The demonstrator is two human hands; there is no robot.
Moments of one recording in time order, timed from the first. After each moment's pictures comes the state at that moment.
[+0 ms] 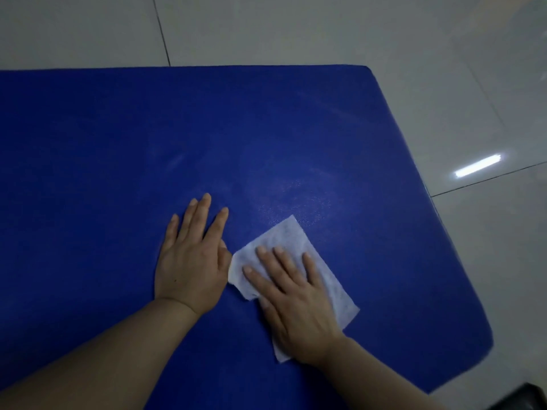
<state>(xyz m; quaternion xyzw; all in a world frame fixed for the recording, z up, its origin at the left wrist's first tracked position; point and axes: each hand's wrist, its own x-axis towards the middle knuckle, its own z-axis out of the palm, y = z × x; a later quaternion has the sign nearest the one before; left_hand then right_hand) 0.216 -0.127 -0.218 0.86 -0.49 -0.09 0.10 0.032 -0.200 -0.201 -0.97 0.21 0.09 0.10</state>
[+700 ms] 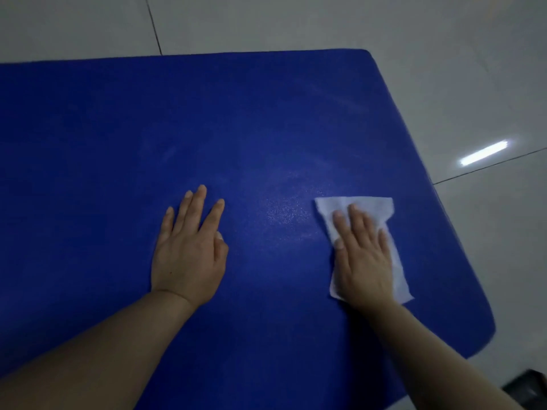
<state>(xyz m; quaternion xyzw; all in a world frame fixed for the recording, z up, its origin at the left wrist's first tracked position) 0.216 -0.126 -0.218 0.86 -0.48 -0.10 0.11 -0.014 -0.273 -0.210 -0.89 0.46 0.07 0.05</state>
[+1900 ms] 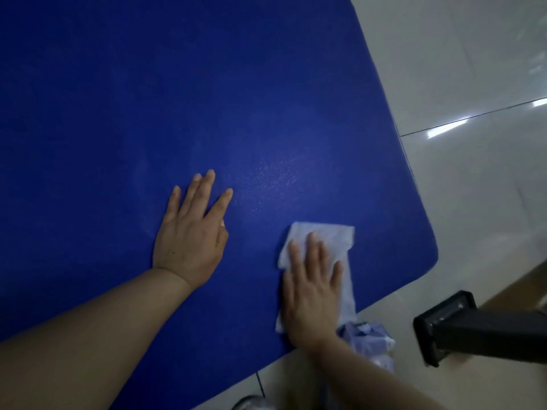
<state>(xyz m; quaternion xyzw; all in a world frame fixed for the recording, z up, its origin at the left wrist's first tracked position) 0.163 -0.085 -0.214 0.81 -0.56 -0.13 0.12 -0.055 -0.120 -0.200 -0.85 0.51 0.13 0.09</state>
